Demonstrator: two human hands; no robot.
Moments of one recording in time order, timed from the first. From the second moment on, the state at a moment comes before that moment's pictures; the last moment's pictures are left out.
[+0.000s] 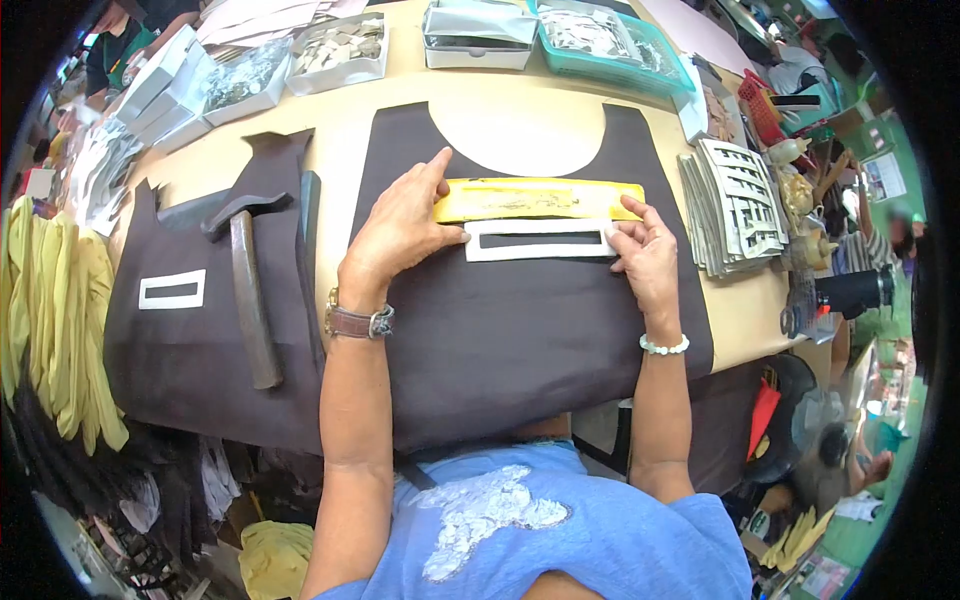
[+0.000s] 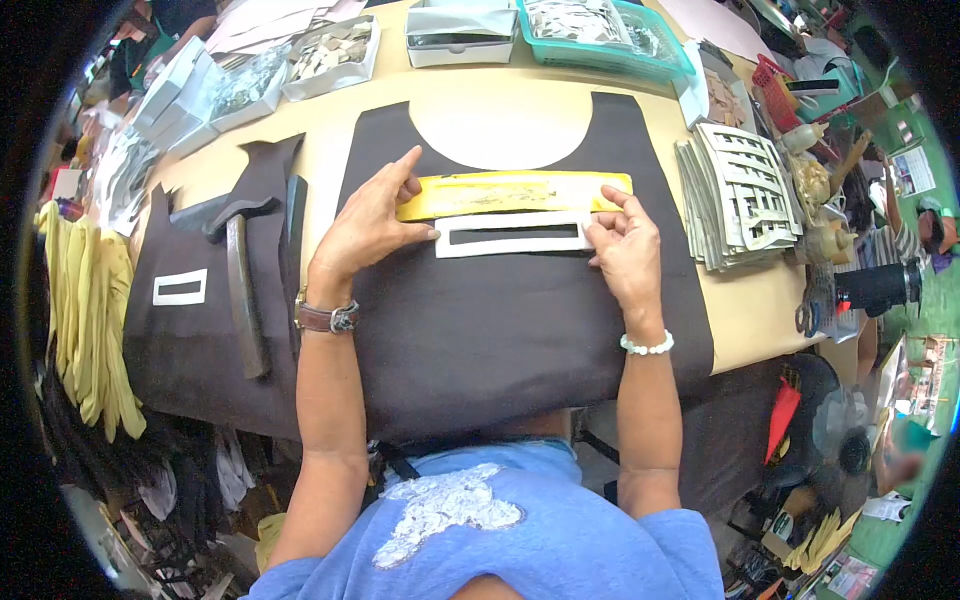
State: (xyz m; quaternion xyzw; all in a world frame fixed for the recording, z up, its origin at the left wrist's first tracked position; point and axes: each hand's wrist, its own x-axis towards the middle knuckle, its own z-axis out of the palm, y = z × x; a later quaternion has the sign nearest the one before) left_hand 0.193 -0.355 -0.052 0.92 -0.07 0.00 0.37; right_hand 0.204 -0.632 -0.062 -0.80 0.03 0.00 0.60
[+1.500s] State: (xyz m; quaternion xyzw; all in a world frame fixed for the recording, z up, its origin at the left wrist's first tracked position) left_hand 0.166 -0.383 -0.047 0.96 -0.13 0.10 0.21; right_hand 0.188 -0.624 -0.061 -0.95 -0.19 -0.17 0.15
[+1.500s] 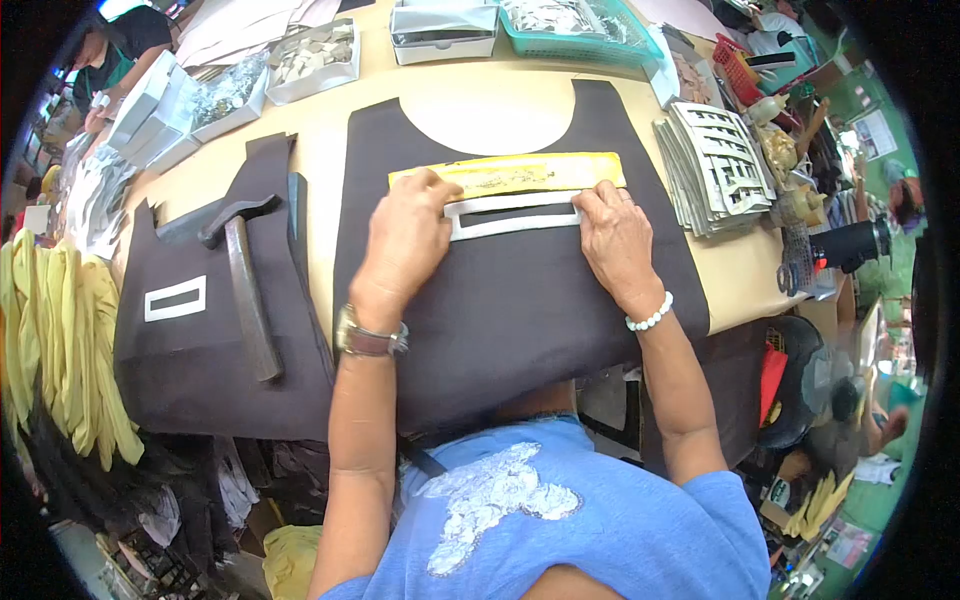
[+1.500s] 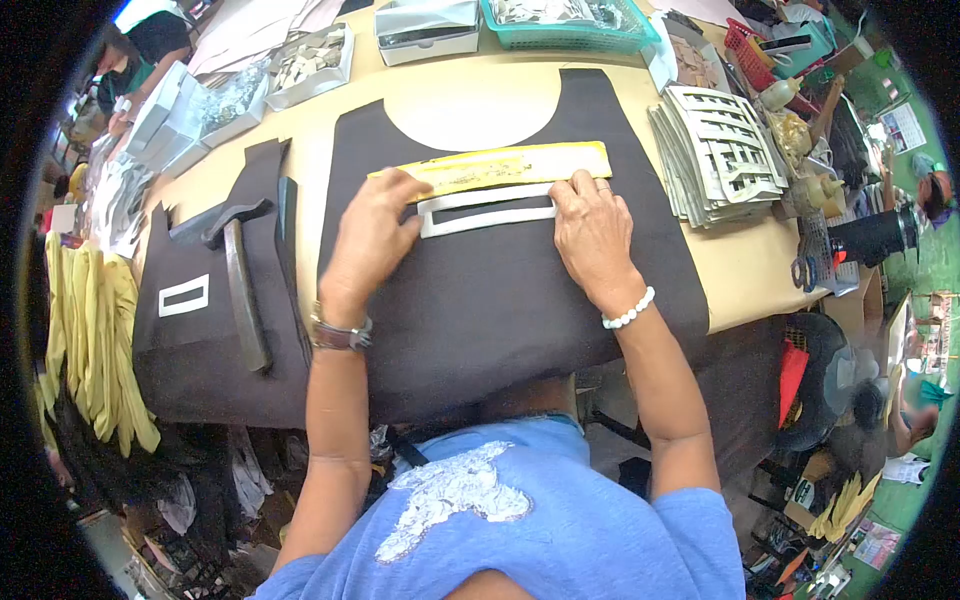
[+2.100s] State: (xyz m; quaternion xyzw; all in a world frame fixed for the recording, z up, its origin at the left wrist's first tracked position) left_hand 0.123 -0.392 -0.077 0.98 -0.10 0.13 0.11; right_hand 0.163 -0.535 -0.089 -0.90 -0.33 -0.17 0.20
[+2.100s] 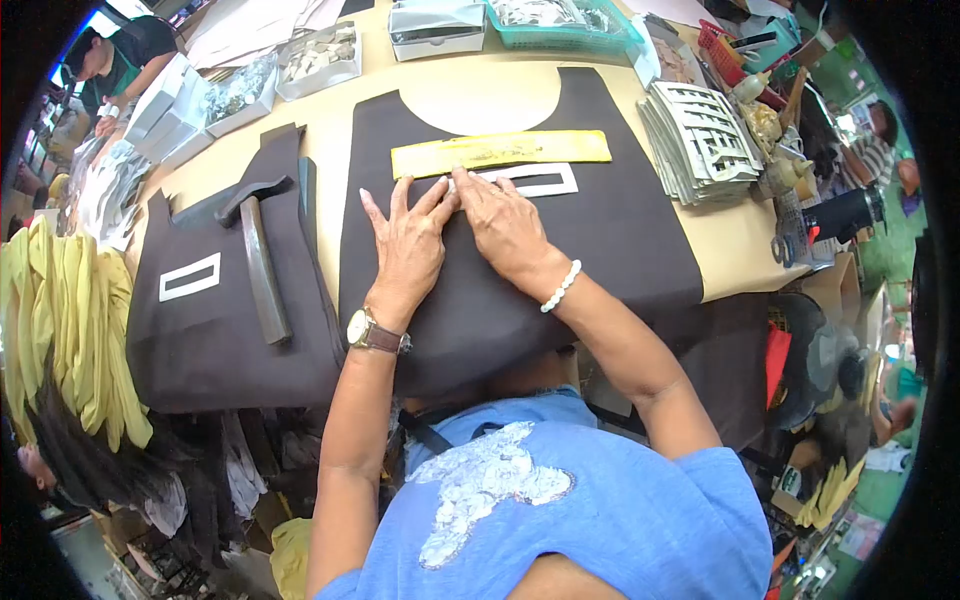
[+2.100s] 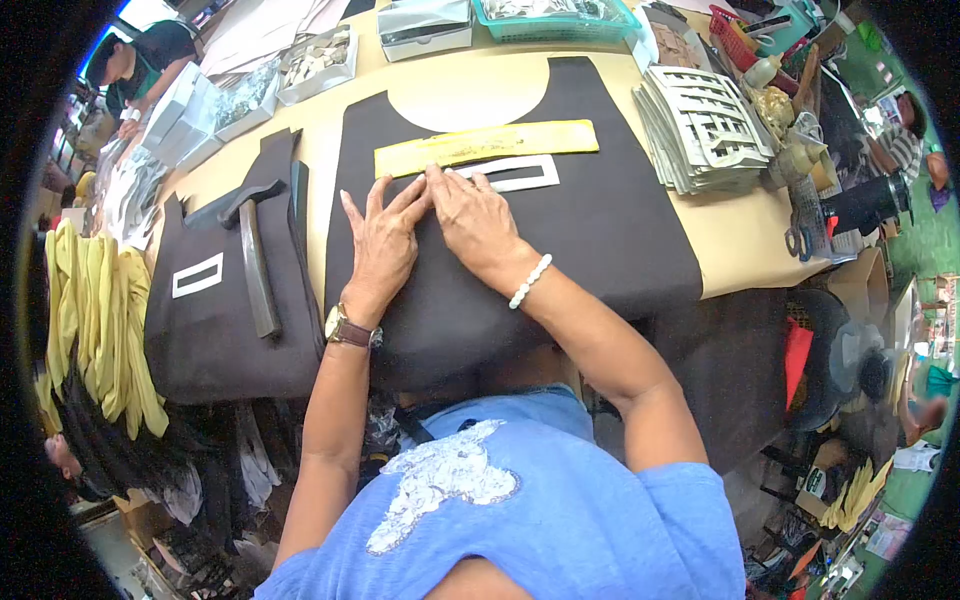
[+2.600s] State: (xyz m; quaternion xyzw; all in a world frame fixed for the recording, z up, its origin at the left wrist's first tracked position) left_hand 0.121 -0.389 -0.078 0.98 -0.12 0.12 0.07; right_hand 0.179 -0.616 -0.087 -0.96 -0.19 -0.18 0.12
